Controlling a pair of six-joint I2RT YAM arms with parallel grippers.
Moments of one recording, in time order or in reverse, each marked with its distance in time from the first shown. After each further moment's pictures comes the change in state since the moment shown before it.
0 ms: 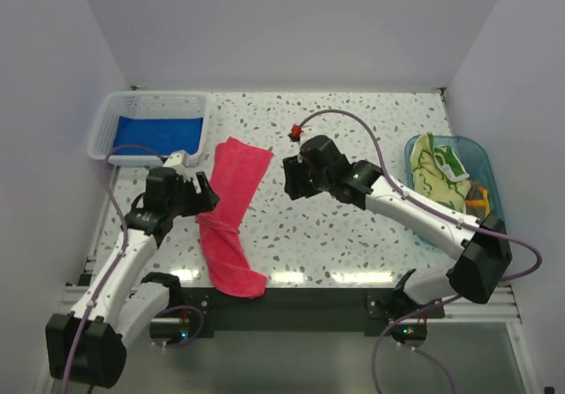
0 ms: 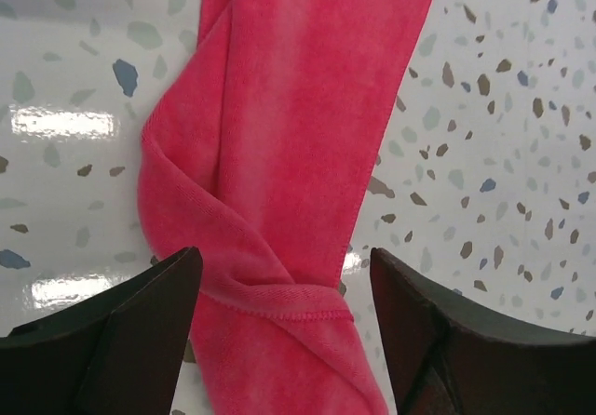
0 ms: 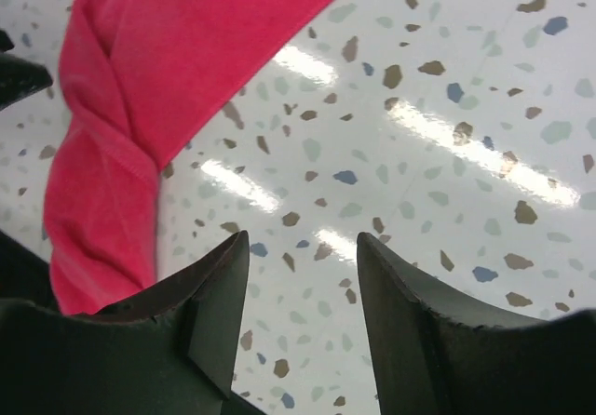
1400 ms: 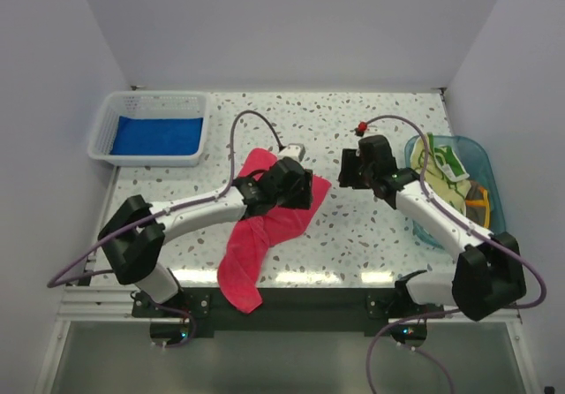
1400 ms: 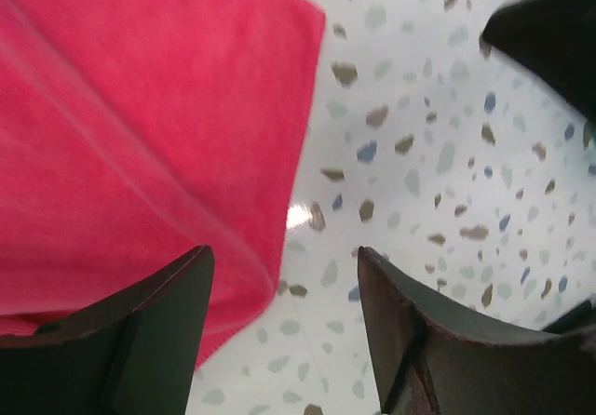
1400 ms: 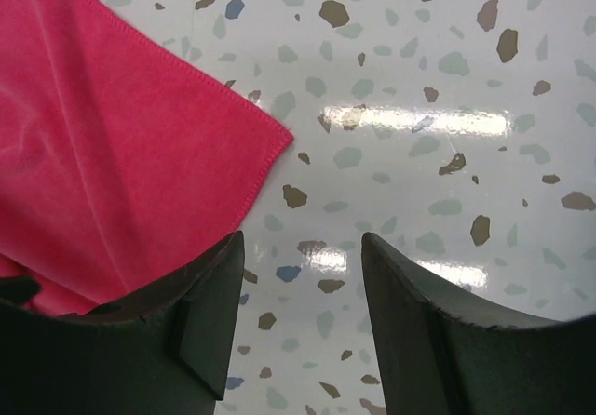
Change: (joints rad) left arm -0.822 0.779 0.491 0.171 -0.334 -0.326; right arm -0.435 -0.165 -0.346 0.169 0.032 -0.027
